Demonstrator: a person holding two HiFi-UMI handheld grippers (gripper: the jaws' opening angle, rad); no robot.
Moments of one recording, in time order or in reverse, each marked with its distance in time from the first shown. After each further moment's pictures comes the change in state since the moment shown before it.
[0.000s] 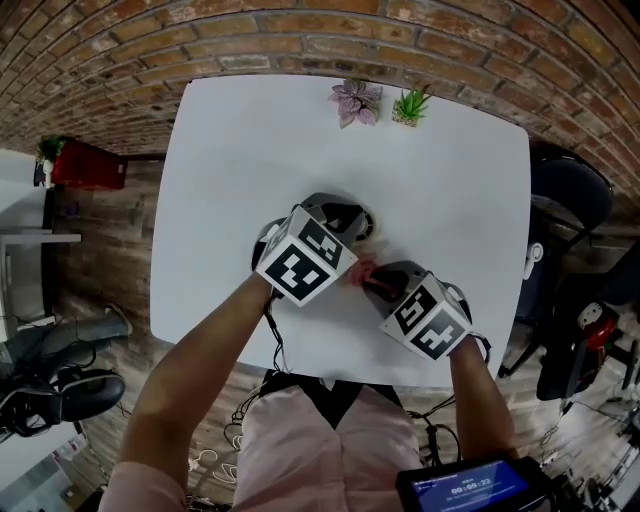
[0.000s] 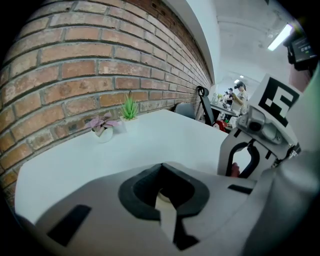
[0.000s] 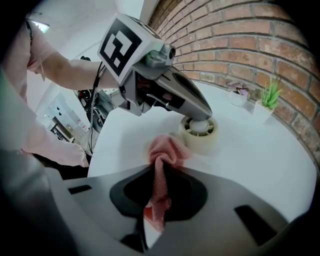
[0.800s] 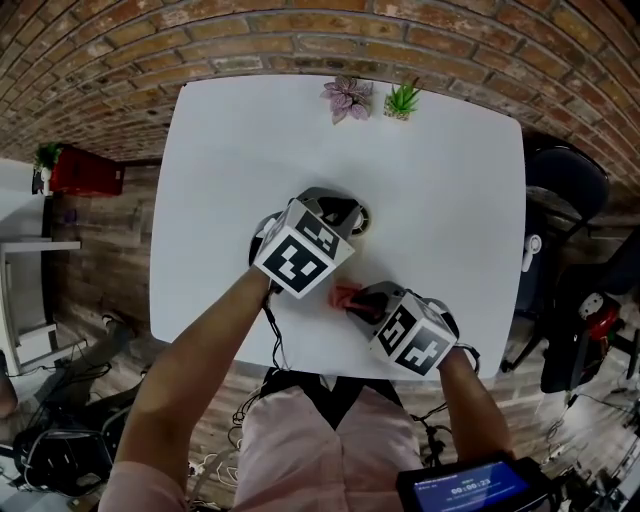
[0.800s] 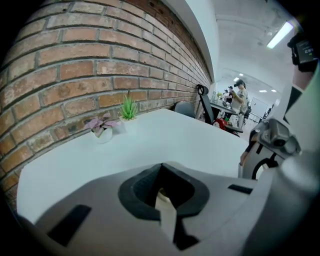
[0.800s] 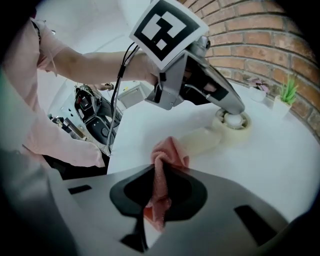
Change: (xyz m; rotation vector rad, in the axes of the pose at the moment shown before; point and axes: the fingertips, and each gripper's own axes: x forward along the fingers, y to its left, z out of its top) left arm 0.000 0.000 0.001 0.016 0.008 0.003; right arm 0.008 0.059 -0.005 -0.034 0.012 0.123
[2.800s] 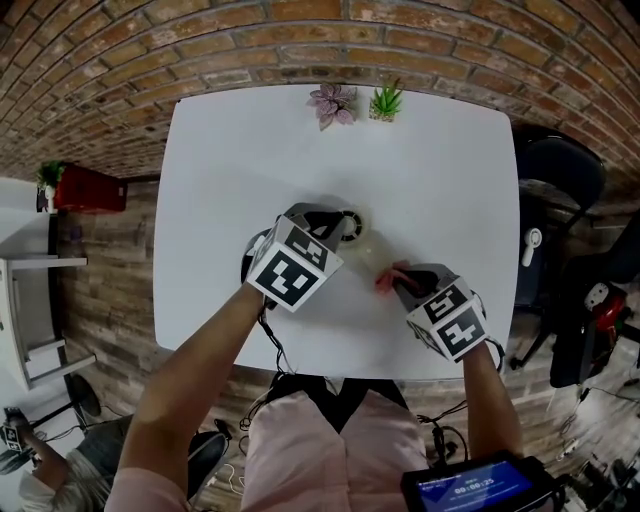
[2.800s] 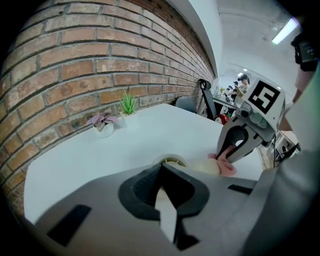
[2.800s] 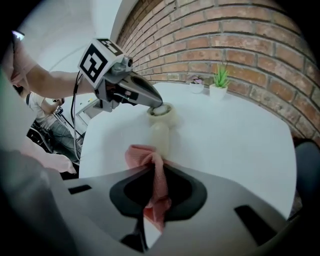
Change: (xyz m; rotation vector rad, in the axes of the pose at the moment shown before) left arm -0.009 -0.009 -0.015 -0.004 0.064 0.036; right arm -0.050 -0.080 -0.055 0.278 -0.073 -0.318
